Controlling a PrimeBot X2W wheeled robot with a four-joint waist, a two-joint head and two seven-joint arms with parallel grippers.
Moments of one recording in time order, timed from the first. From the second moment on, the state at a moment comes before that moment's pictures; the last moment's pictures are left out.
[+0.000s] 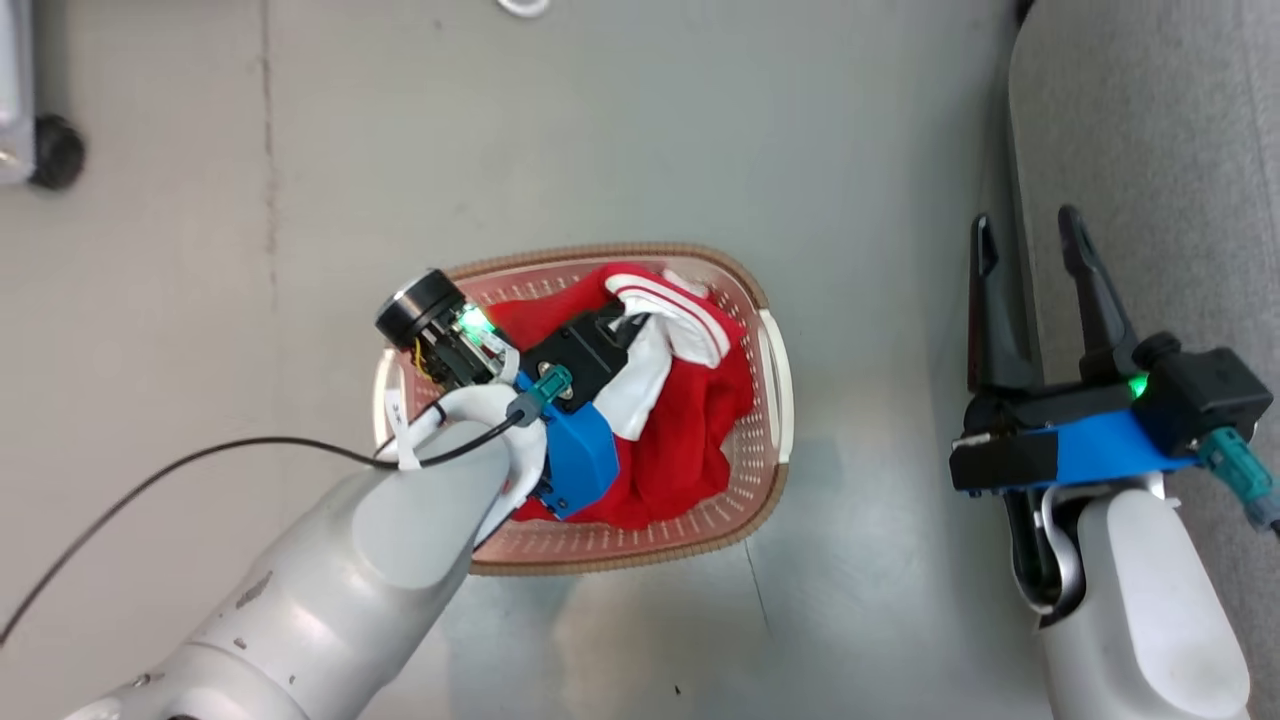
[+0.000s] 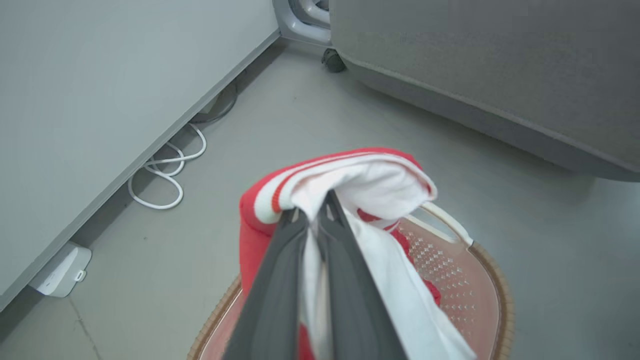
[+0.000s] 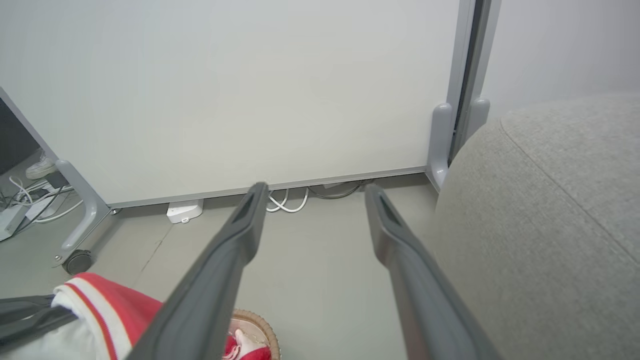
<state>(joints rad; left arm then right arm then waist) -0.99 0.14 -1.08 0.86 -0.35 -0.05 -0.26 -0.42 -0.05 -0.01 0.22 0.10 0.13 -0.26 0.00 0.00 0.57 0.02</state>
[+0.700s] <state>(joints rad) -0.83 0.18 -0.96 0.55 -0.41 0.04 -0.26 -0.24 -0.05 -0.02 0.28 0.10 0.13 -0.26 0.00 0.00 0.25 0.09</state>
